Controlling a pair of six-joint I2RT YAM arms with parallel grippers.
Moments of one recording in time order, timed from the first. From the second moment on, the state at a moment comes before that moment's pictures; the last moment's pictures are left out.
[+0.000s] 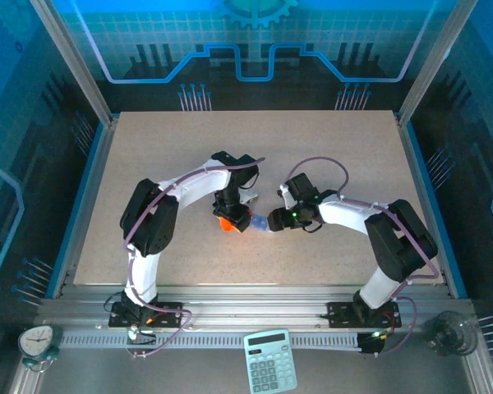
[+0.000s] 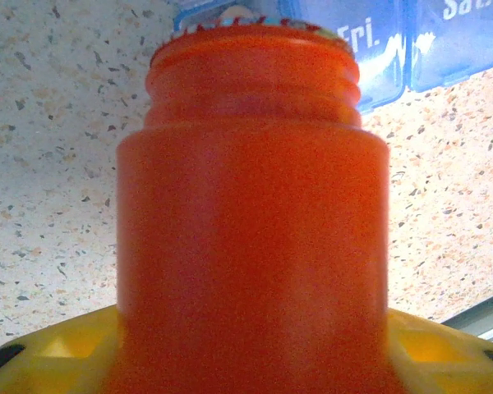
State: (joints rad) left arm -0.61 2.01 1.57 -1.24 0.17 -0.01; right arm 0.52 1.66 0.87 -0.36 -0.22 0.30
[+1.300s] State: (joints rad) left arm -0.61 1.78 1.18 -0.84 0.17 -0.07; right arm 0.52 1.66 0.87 -0.35 -0.23 0.31
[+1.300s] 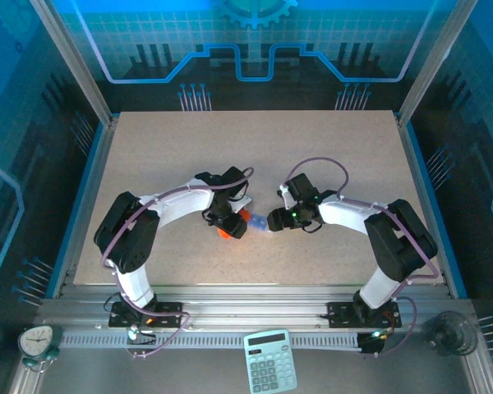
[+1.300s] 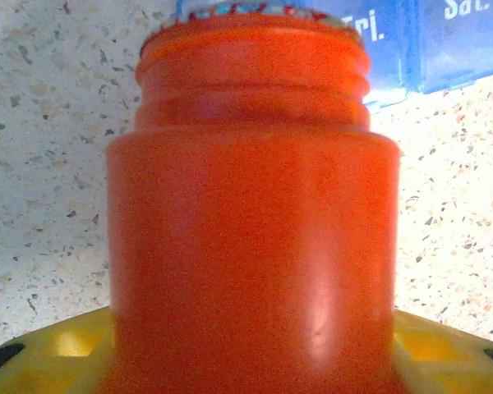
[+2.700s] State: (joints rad) left arm -0.61 1.38 0.71 0.06 0.19 -0.14; right arm 0.44 1.42 0.98 -0.54 -0.25 0.33
